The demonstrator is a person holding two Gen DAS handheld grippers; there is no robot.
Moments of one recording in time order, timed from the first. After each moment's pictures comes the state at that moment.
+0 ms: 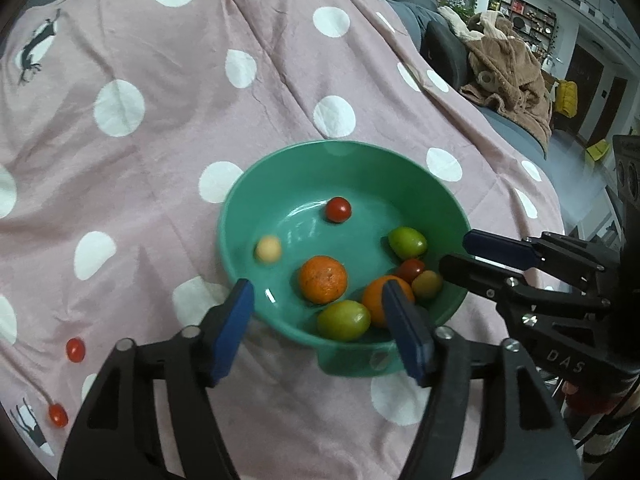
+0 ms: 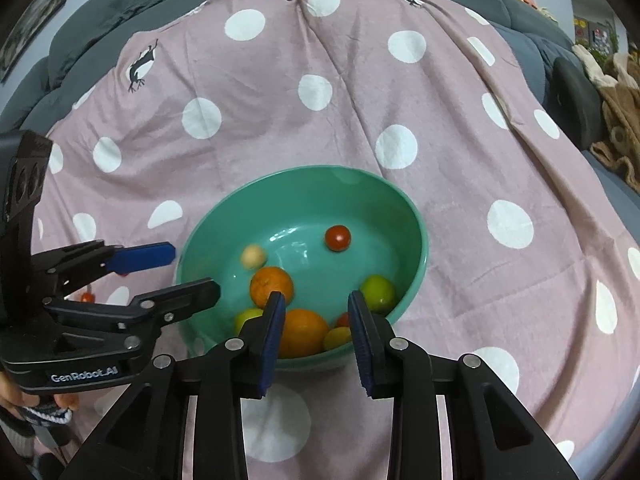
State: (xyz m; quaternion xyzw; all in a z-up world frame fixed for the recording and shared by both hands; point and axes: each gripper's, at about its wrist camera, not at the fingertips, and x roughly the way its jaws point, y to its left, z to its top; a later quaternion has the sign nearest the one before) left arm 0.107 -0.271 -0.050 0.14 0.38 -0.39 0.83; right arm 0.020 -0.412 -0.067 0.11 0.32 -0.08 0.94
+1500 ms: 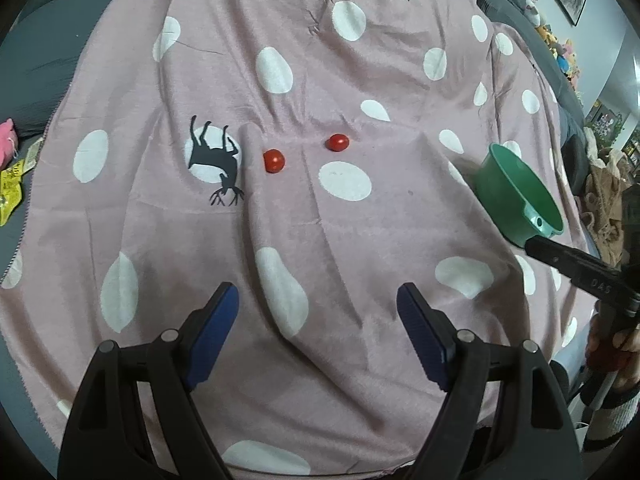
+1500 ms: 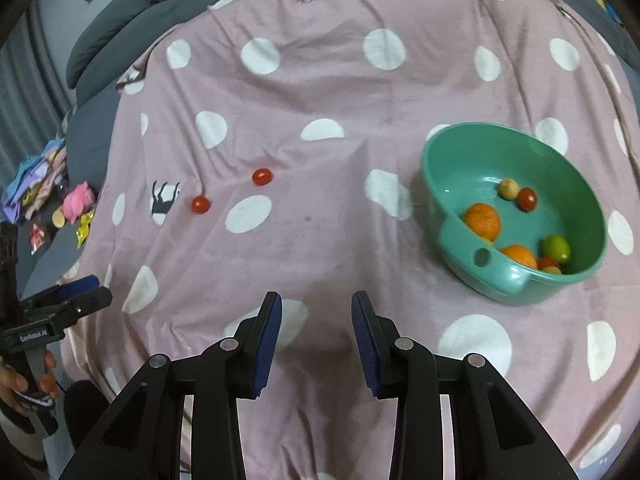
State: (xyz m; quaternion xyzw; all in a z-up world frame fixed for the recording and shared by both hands) left arm 0.004 0.039 -0.080 -0.07 0.44 -0.15 0.88; right arm 0.010 -0.258 -0.084 0.04 0.39 0.08 0.92
